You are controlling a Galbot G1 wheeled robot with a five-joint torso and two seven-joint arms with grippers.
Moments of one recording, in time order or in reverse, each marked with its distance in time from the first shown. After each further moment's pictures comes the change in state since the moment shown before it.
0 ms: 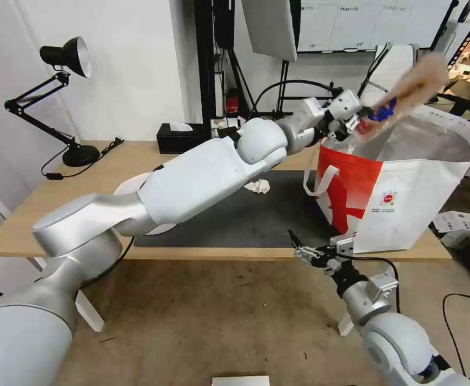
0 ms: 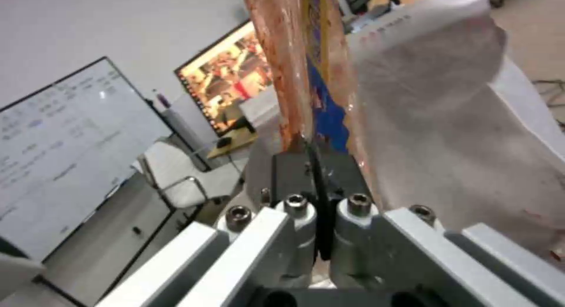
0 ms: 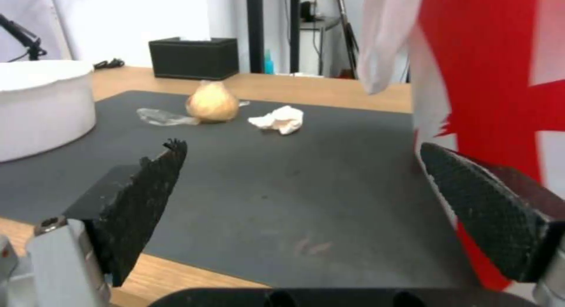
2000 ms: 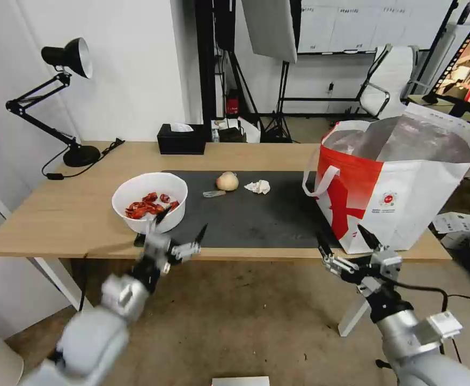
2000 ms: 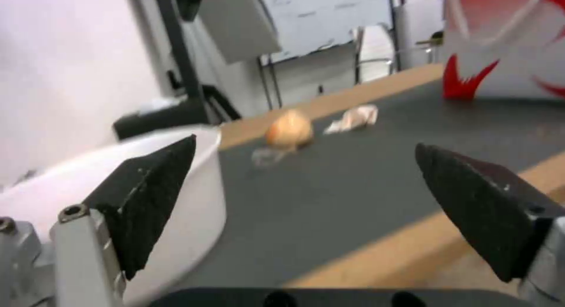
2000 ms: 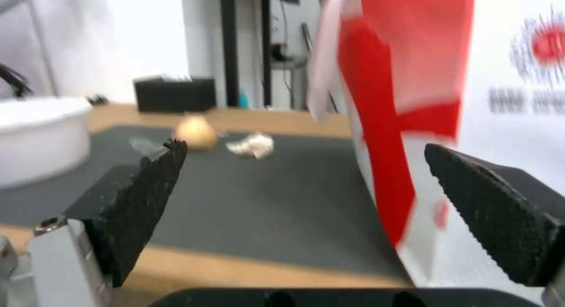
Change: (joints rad) left arm 1.785 0.300 -1.150 -0.867 0.486 -0.210 -0.164; right arm -0.322 0.098 0.154 0.108 -0.101 0.231 -0.027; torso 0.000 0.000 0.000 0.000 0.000
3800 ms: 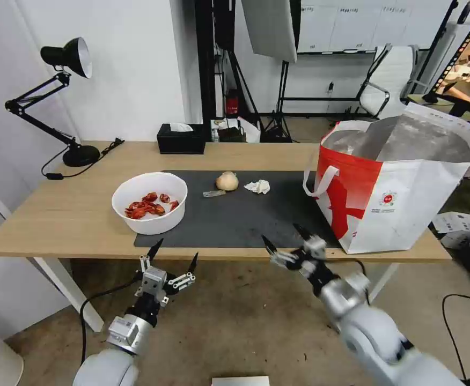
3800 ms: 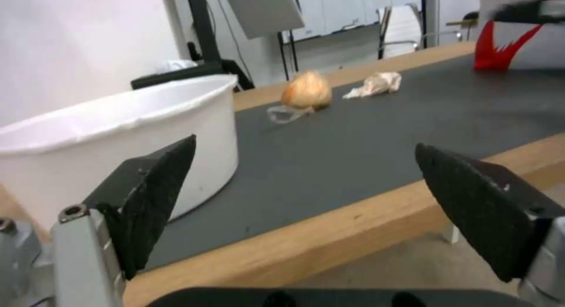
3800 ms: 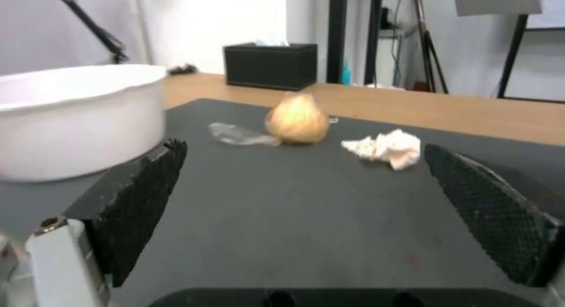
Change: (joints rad) left arm 0.026 -0.109 -0.027 0.060 0.052 -0.018 0.006; right arm 0.841 -0.144 -0.625 -0.403 0.218 -0.174 0.080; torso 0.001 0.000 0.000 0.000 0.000
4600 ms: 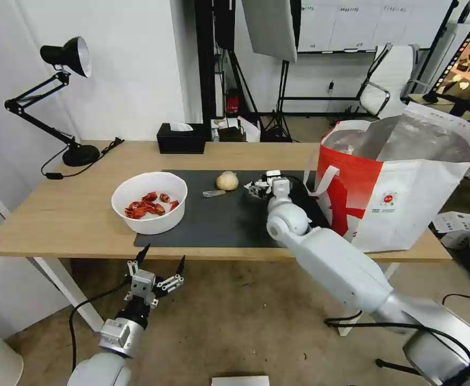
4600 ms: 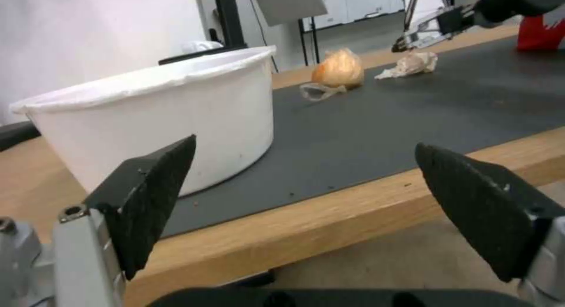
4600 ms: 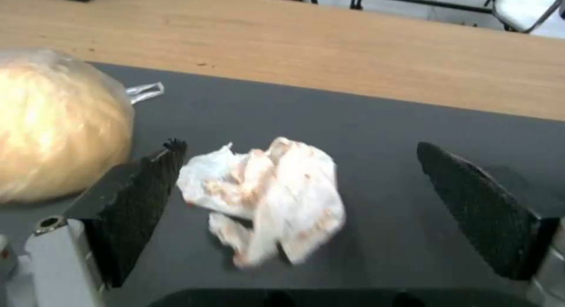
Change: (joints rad) left arm -0.002 -0.029 -0.043 0.043 -0.003 -0.011 0.001; right arm 0.647 0.327 -0.319 -0.646 0.216 -0.332 0.465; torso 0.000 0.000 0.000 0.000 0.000
